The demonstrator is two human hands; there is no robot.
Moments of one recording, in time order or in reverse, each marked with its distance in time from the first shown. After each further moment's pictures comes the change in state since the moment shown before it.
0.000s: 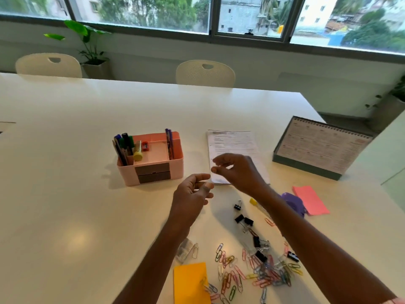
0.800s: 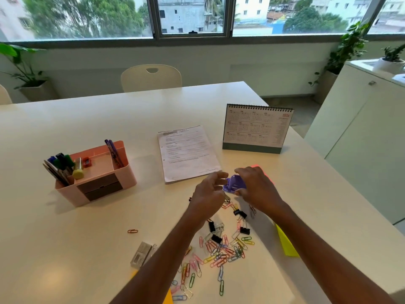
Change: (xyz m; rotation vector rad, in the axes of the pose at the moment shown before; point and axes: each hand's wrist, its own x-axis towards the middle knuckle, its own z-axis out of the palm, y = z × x) left_hand -0.019 0.009 0.153 0.292 -0.461 0.057; right_hand -0.148 0.095 -0.093 -0.524 -0.005 0.372
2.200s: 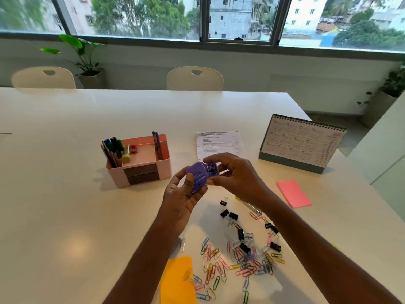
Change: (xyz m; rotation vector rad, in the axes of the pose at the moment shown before) left_hand -0.048 -0.040 -0.111 -1.121 0.396 0.006; right_hand 0.035 -0.149 -0.034 0.766 -0.068 -0.422
